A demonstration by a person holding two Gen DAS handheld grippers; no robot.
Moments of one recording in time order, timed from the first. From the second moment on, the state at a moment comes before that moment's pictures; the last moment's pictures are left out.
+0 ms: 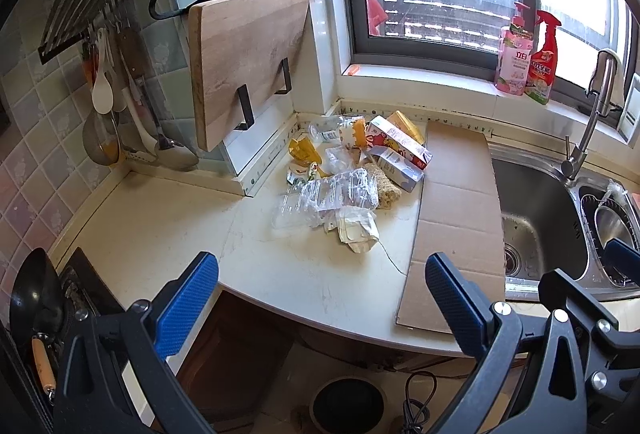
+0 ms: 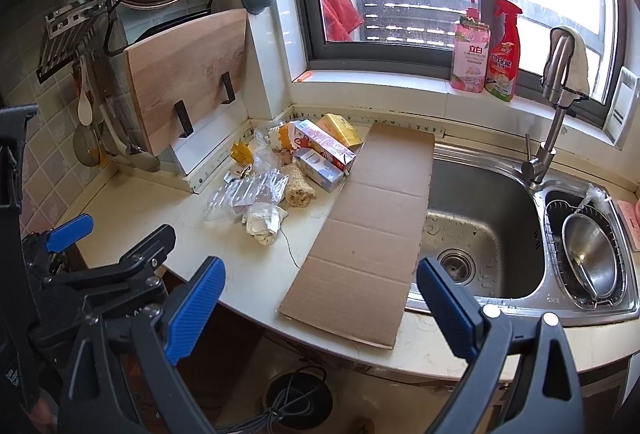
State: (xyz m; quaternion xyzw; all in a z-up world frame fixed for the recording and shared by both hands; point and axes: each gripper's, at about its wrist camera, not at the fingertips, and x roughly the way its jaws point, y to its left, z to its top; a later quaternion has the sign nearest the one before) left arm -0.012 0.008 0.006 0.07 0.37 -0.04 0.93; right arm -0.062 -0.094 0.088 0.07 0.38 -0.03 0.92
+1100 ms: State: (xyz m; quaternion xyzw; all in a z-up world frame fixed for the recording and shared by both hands) left arm -0.009 0.007 0.006 0.09 0.38 -0.03 0.92; right arm -0.064 -0.090 0.091 0.07 0.38 -0.03 0.92
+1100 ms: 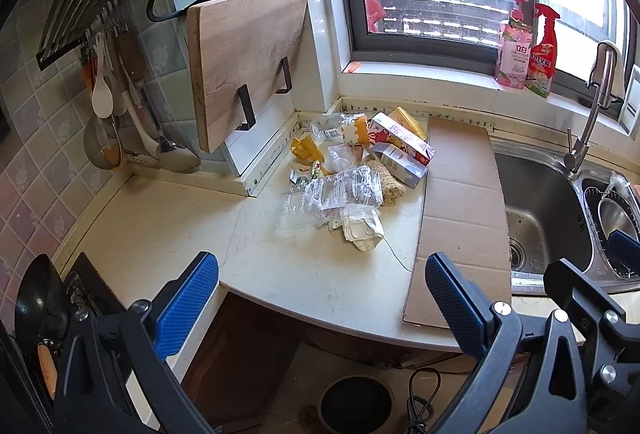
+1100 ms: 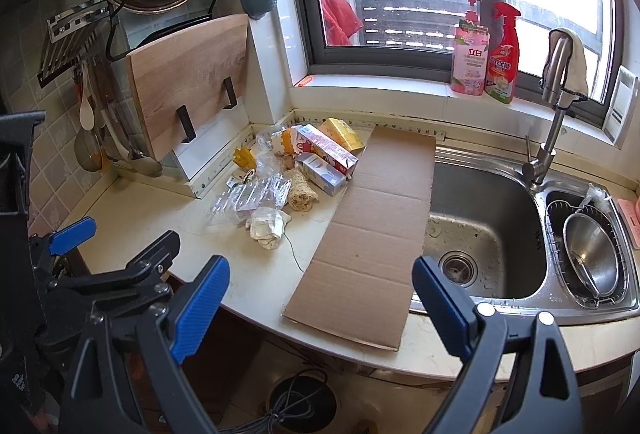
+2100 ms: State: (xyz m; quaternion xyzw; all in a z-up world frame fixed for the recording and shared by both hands) left arm 0.140 0.088 -0.071 0.04 0.49 -0.04 0.87; right arm 0.100 -0.085 0.032 0.13 0.46 0.07 0.88
